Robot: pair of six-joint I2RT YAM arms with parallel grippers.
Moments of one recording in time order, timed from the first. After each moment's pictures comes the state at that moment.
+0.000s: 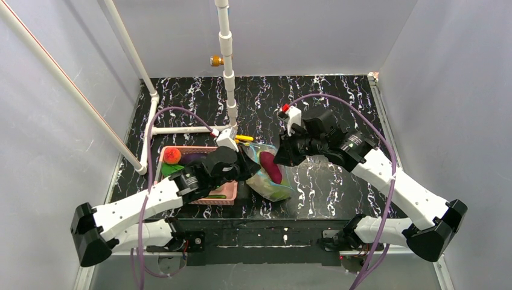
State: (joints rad) left arm -1.01 1.00 0.82 -0.33 -0.25 -0.96; right arm 0.79 1.17 1.23 -0.72 -0.34 0.29
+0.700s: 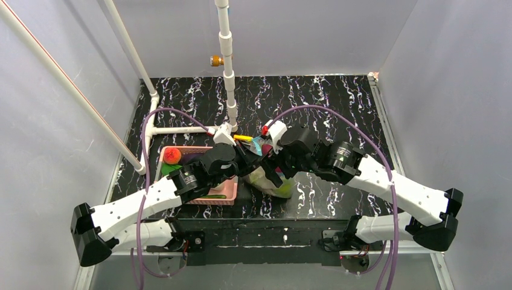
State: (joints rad) left arm -1.02 1.03 0.87 -0.26 -0.27 -1.15; right arm 1.08 1.20 1.31 -0.85 0.07 0.15
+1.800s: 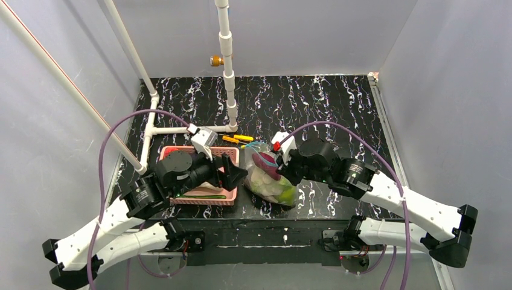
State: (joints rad) left arm -1.00 0.70 0.93 -0.54 -0.17 -0.57; right arm 1.08 1.00 1.01 -0.57 0.04 -0.03
